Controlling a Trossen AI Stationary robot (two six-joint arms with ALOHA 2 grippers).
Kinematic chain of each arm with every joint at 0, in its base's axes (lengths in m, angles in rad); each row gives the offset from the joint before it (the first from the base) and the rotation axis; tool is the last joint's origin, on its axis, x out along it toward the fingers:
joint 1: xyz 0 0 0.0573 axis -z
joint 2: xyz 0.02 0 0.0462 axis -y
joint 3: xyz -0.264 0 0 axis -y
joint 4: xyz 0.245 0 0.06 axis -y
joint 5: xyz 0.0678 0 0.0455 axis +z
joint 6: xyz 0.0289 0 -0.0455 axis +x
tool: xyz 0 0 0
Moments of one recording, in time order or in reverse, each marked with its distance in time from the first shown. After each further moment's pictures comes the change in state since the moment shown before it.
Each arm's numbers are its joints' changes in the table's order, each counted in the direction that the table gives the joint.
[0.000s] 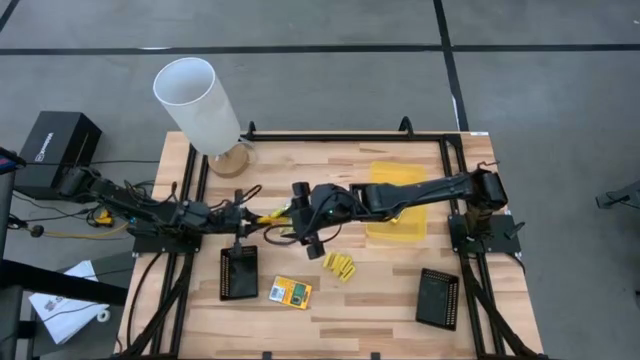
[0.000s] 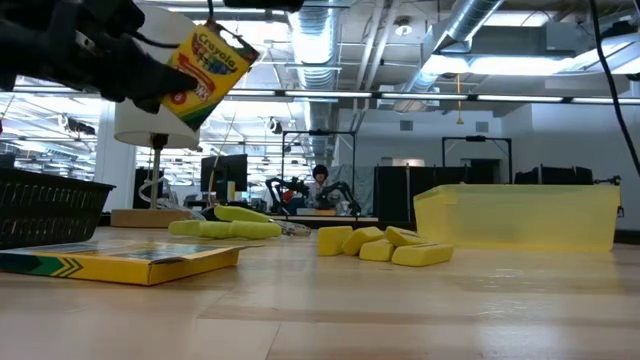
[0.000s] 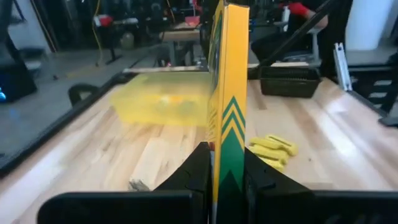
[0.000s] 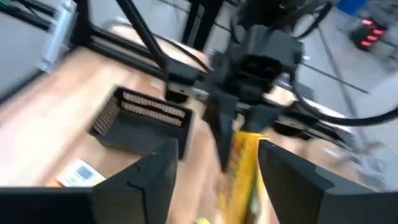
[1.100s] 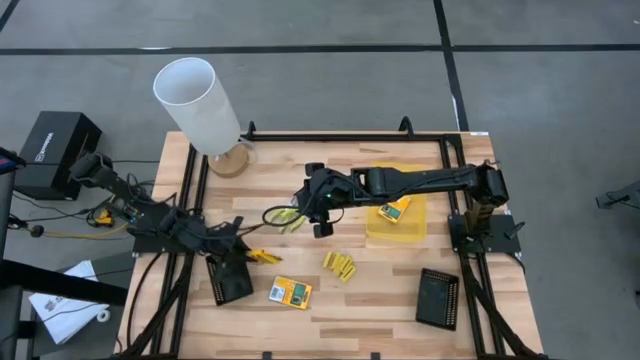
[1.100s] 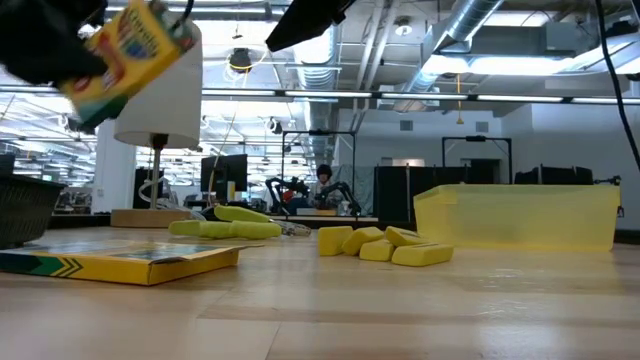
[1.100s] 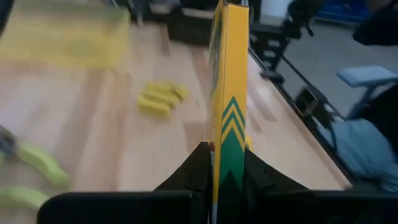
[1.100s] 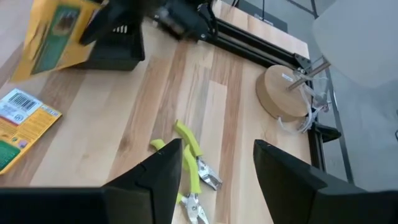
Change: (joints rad) left arm 0.282 0.063 0.096 -0.358 -0.048 -0.260; right arm 0.067 0.033 0.059 -0.294 -0.112 -0.014
